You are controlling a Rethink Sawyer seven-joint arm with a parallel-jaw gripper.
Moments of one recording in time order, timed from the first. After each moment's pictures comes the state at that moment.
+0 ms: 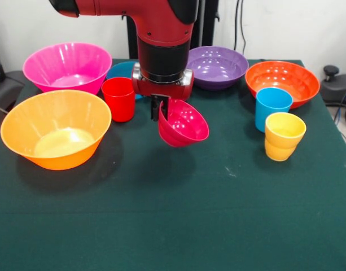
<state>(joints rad) -0.54 -0.54 0.44 1.50 -0.58 0.84 2.05</state>
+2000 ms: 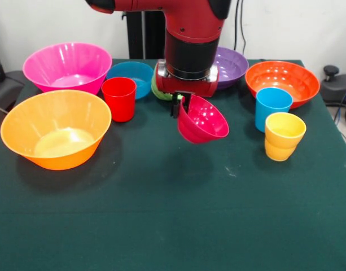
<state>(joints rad) -0.47 -0.56 0.44 1.48 -0.58 0.90 2.05</state>
